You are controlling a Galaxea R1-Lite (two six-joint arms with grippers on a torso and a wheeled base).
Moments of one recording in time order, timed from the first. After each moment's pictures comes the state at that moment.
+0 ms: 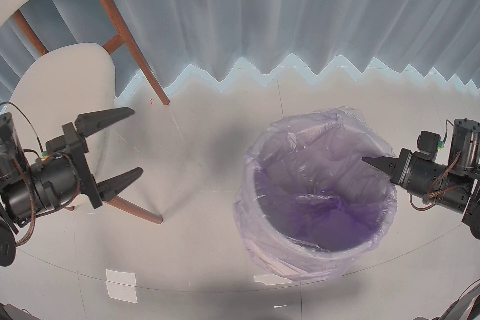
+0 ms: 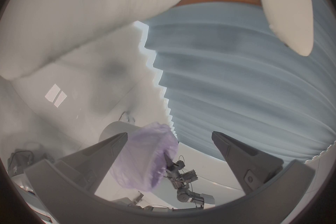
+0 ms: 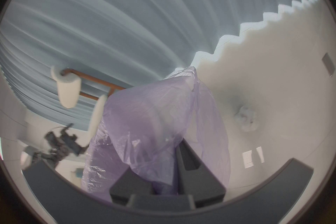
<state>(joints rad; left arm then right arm) -0.24 1.36 -0.47 -0.85 -0.54 -1.41 0.32 1.49 -0.51 -0.72 0.30 0.56</state>
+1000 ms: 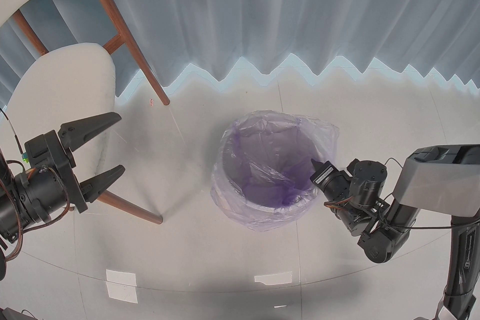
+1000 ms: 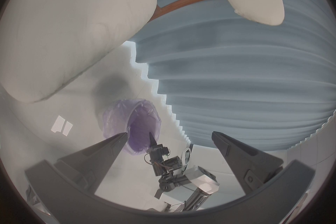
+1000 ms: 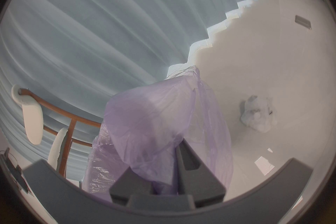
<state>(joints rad) -0.28 1.23 -0.43 -0.79 -0.41 -1.18 0.51 2.28 -0.68 -1.52 -0.27 0.80</state>
